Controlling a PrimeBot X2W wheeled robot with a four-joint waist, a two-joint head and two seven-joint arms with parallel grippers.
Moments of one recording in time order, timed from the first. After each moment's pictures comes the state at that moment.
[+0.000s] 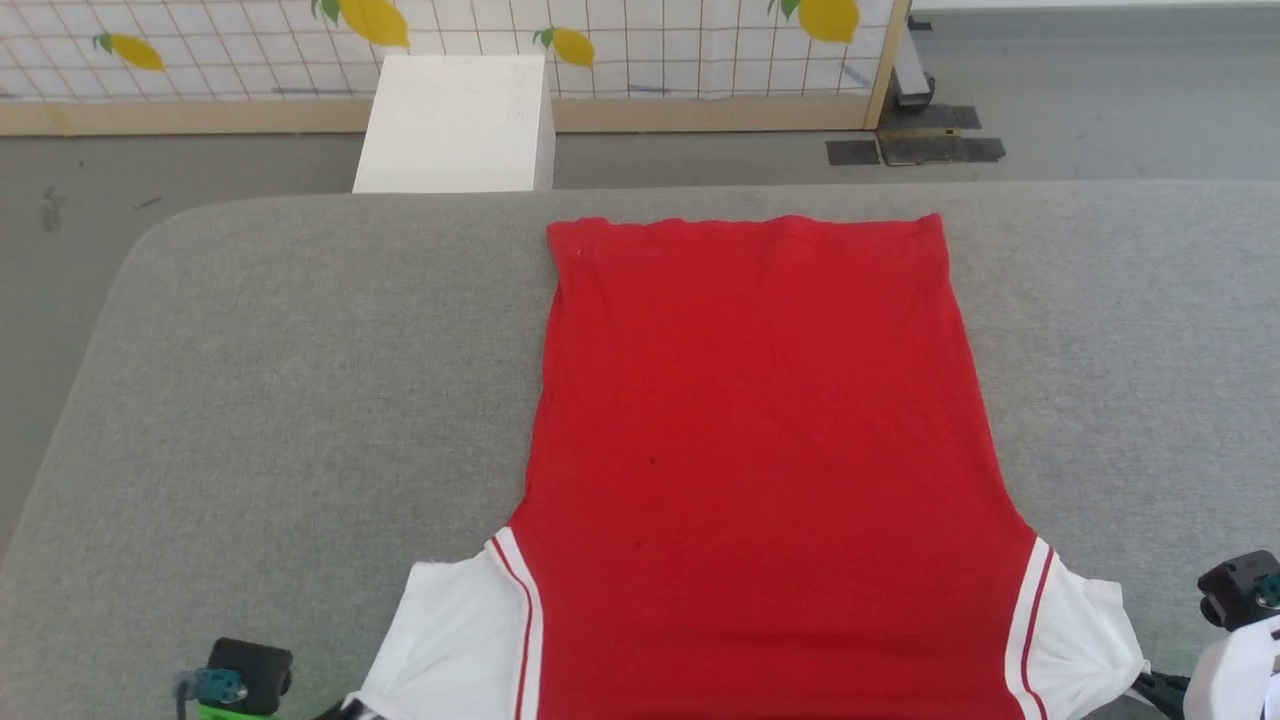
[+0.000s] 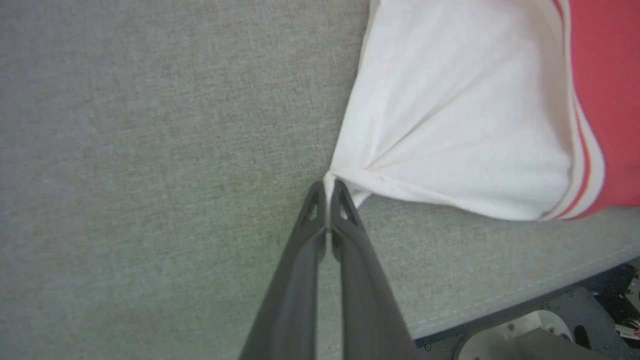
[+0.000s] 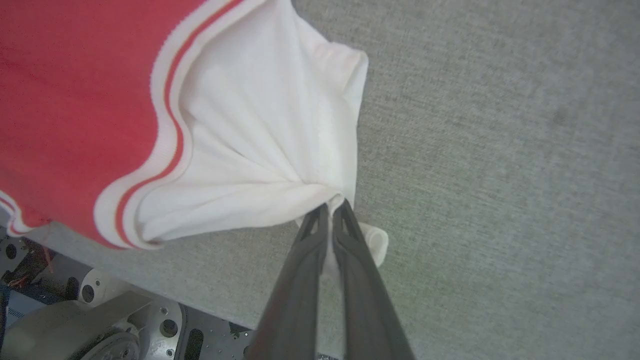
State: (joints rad) left arm 0.10 0.65 -0.47 0.11 -0.72 0.00 0.21; right arm -0.02 -0.77 0.42 0.27 0.79 0.13 0.45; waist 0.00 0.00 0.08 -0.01
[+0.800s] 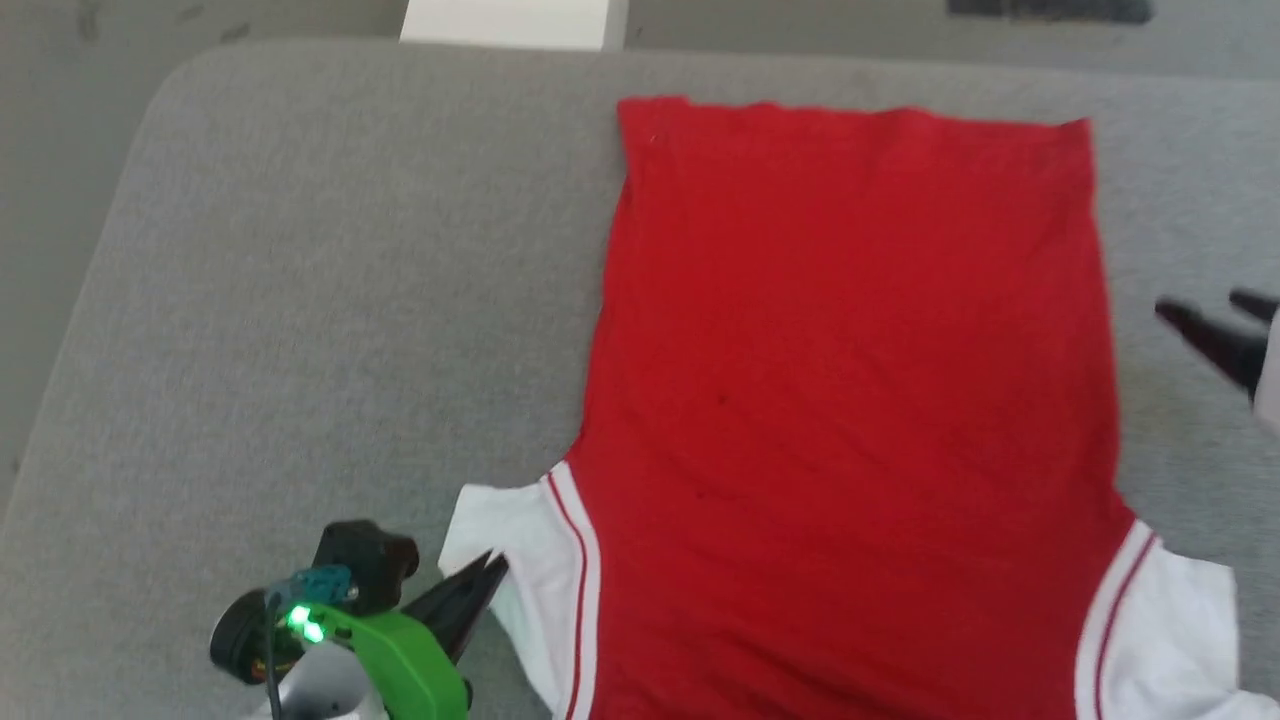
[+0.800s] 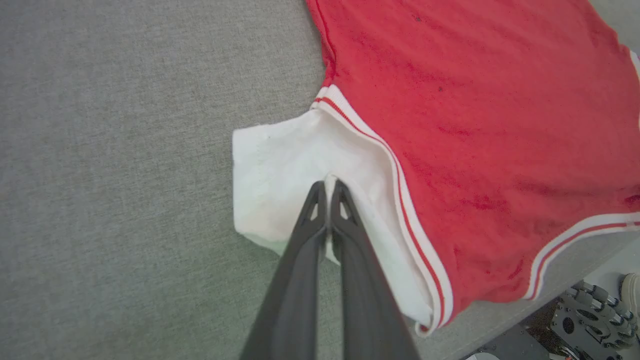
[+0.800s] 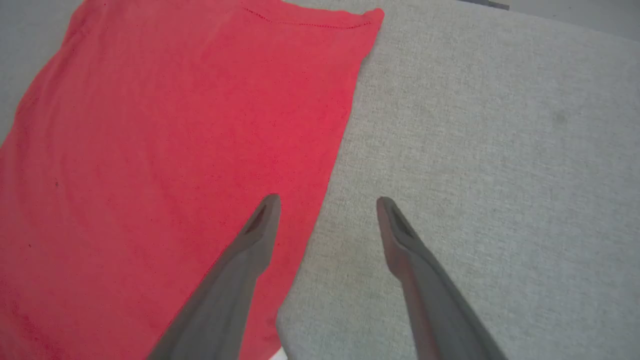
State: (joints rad) left arm -0.03 0.59 -0.54 -0.24 -0.65 0.04 0.28; right arm -0.45 -0.60 0.03 0.12 0.68 0.13 0.85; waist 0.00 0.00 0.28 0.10
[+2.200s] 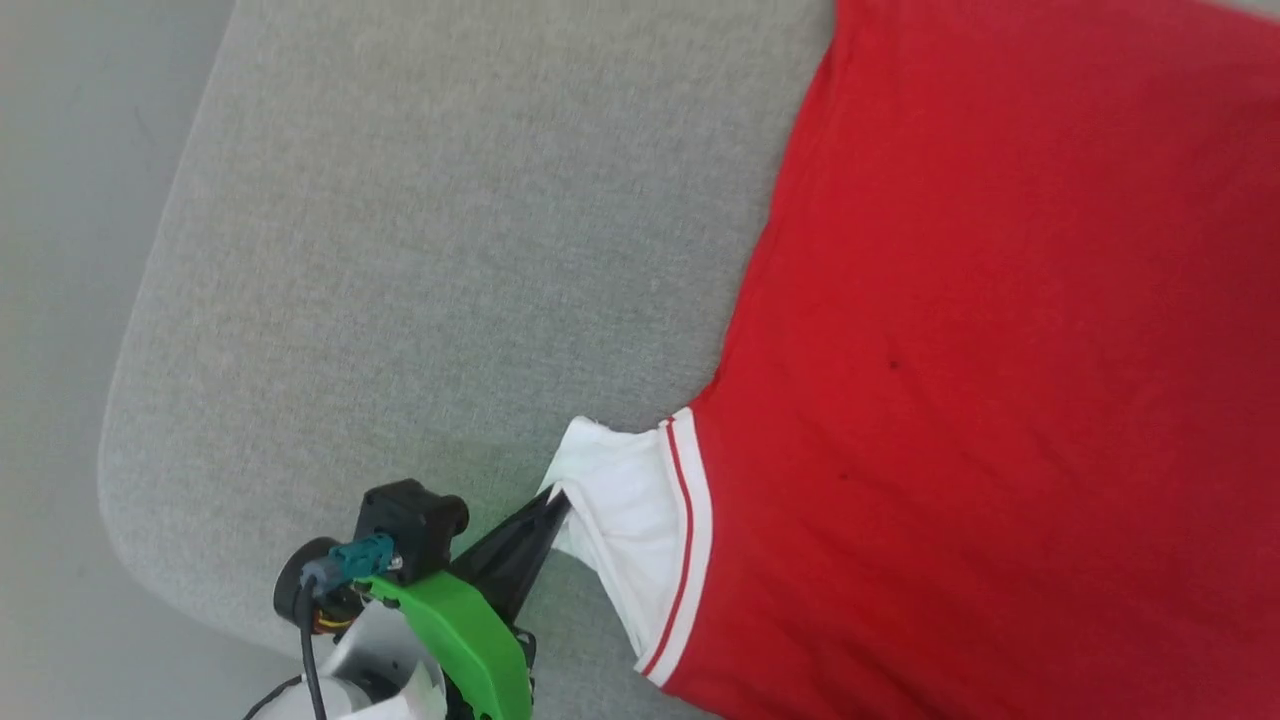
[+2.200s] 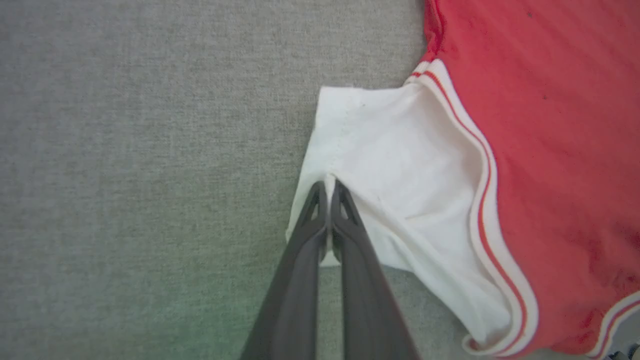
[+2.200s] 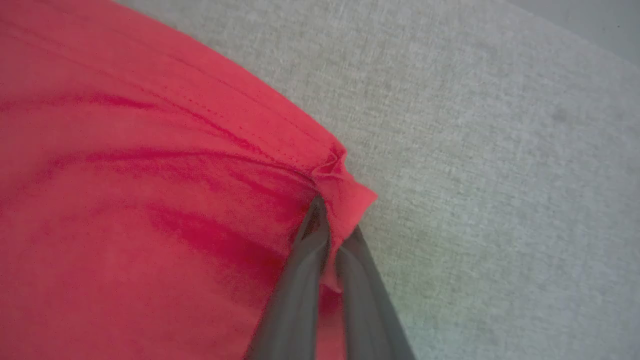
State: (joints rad) left arm -0.11 0.48 -0.57 -0.24 -0.62 0.05 0.18; right arm -0.89 -0.63 0.04 0.51 0.36 0.13 0.99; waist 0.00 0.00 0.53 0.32
